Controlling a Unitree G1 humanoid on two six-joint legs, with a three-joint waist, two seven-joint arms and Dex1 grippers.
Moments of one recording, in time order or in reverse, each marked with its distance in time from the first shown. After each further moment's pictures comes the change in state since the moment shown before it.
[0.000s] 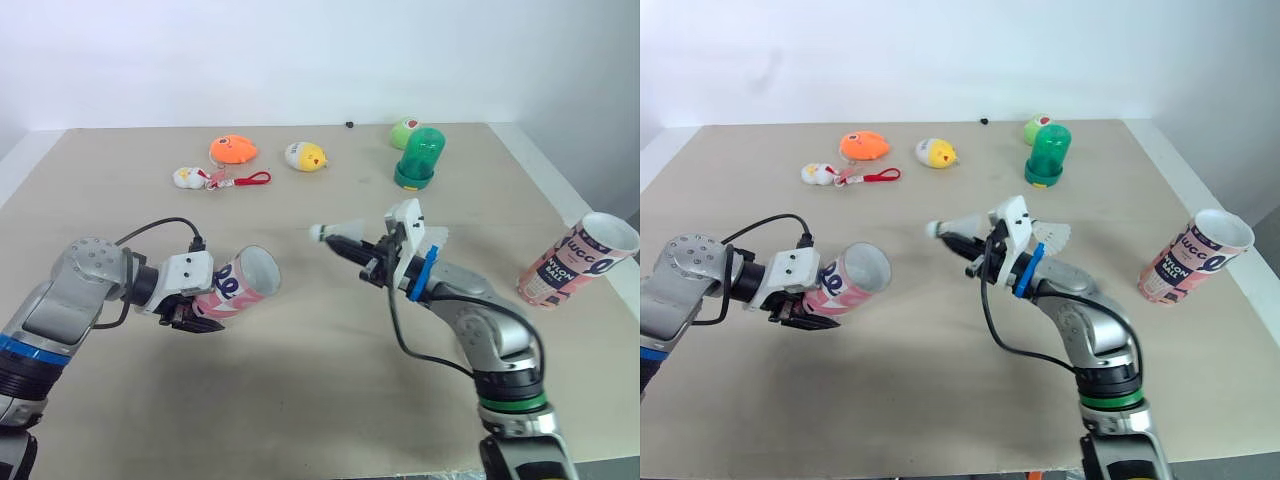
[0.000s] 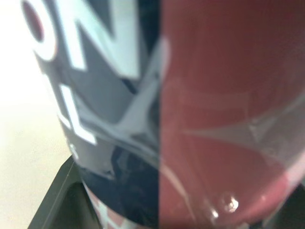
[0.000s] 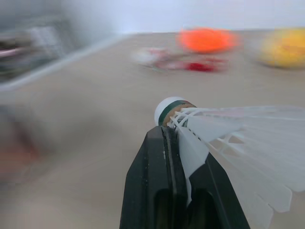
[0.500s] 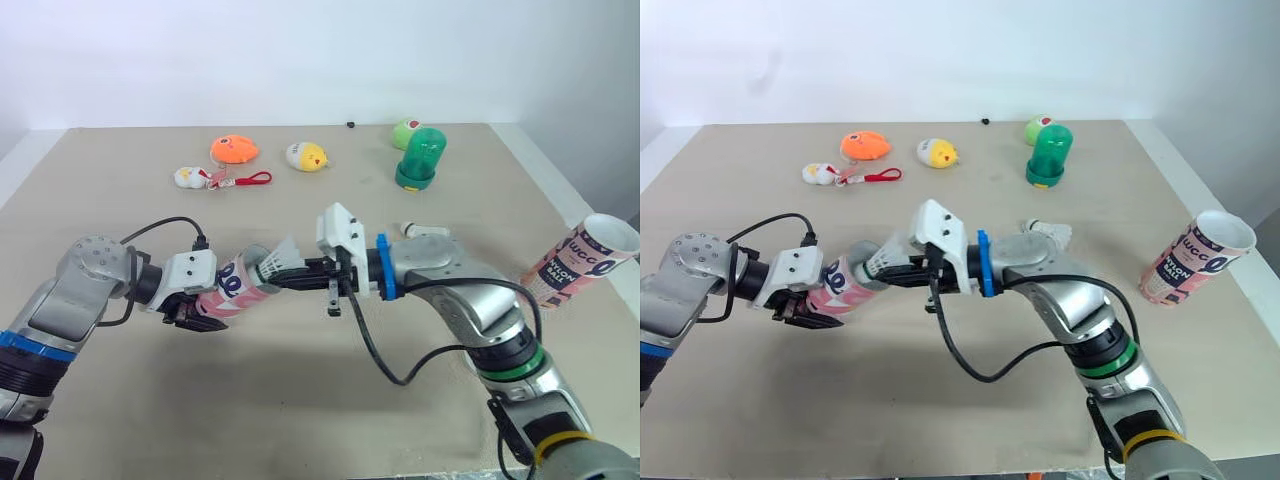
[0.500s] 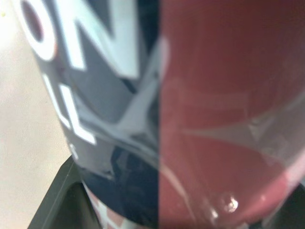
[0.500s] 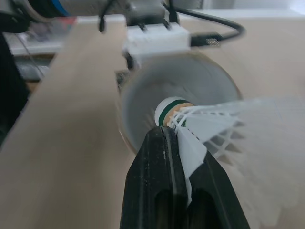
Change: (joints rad) left arm -0.019 -0.019 -0.010 0.013 0.000 -0.001 -0.007; right arm -0.223 -0.037 0.300 -0.004 -0.097 -0.024 0.197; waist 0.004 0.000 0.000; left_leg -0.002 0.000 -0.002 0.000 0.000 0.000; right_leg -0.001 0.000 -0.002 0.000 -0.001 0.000
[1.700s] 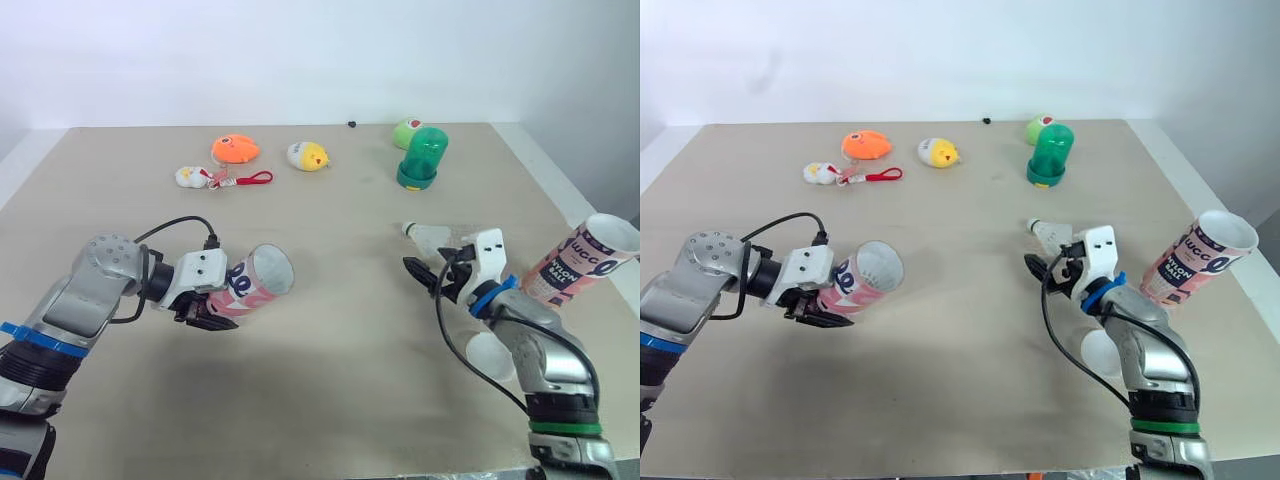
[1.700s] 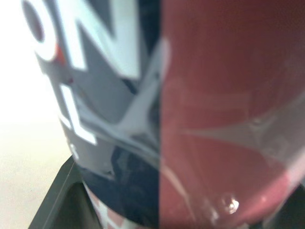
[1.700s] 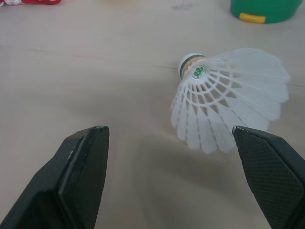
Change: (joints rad) left arm -0.034 -0.037 -0.033 0.016 -0.007 -0.013 -0.007; right arm 0.349 -0.048 -0.499 0.345 -0.130 -0.193 -0.427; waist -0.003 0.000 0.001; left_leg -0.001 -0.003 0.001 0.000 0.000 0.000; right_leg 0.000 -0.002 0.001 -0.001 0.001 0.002
